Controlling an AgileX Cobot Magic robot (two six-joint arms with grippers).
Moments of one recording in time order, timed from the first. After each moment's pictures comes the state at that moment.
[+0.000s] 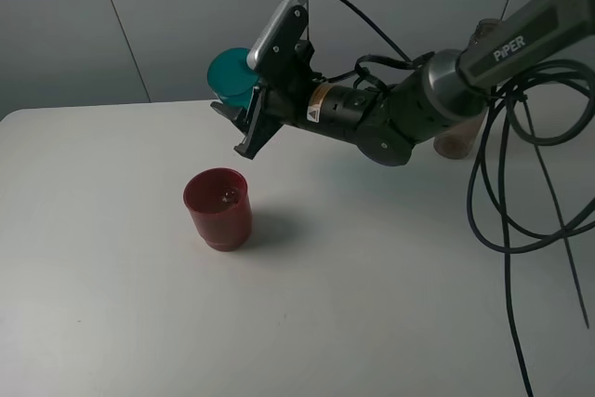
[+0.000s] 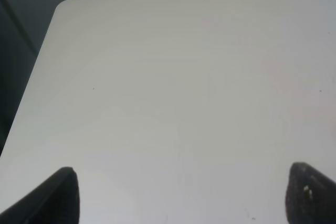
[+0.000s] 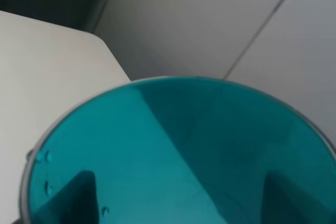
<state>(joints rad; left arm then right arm) 0.07 0.00 -0.52 0.01 1.09 0.09 0.61 2.15 -1.10 -0.41 -0.82 -0.16</state>
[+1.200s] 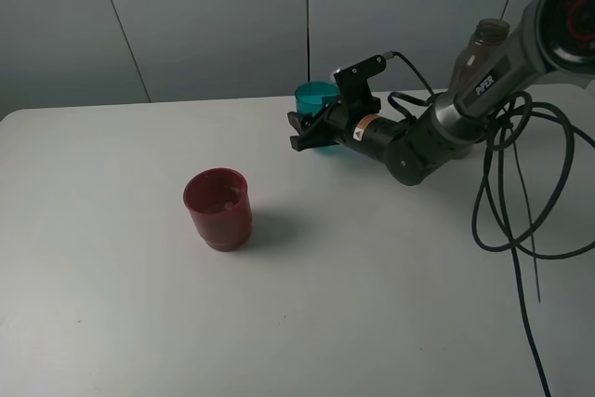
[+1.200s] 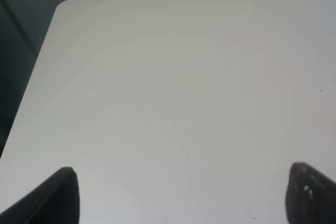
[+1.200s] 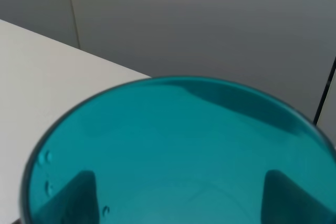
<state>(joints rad) 0.07 0.00 -0.52 0.01 1.09 0.09 0.44 2.37 -1.14 -0.22 -0.86 0.10</state>
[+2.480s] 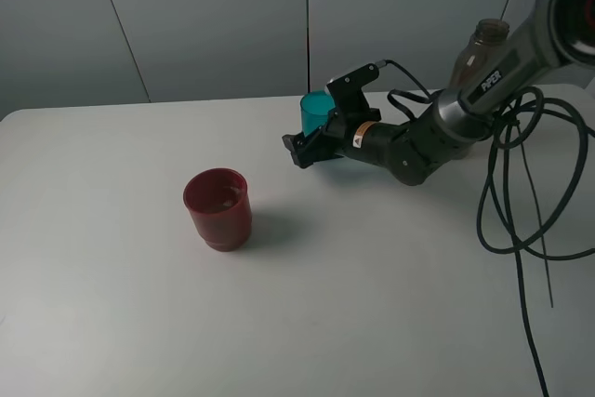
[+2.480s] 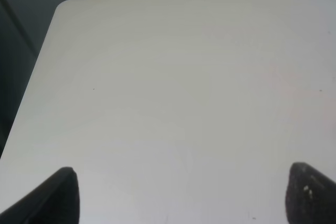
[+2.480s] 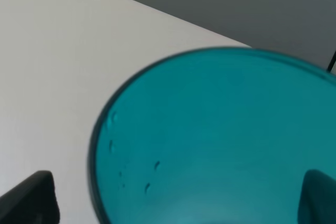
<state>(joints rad) 0.07 0.00 -0.52 0.01 1.09 0.09 0.46 2.31 -1.09 -0.24 -0.70 0.10</state>
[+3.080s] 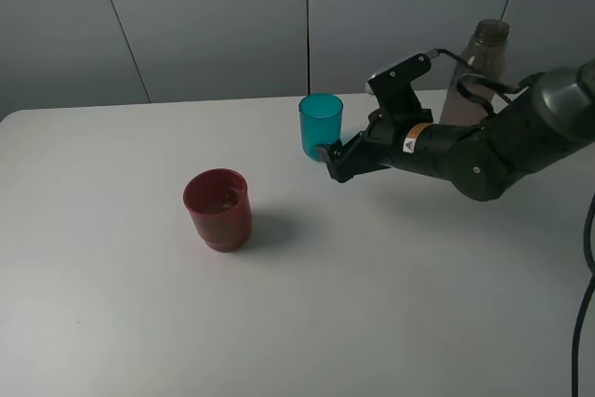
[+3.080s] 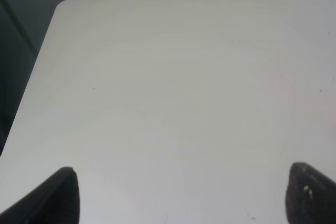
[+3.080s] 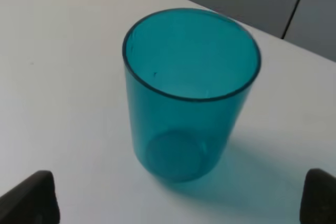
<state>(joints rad) 0.07 0.00 -0.52 0.01 1.09 0.09 0.46 1.93 -0.70 -0.14 -0.63 -0.01</state>
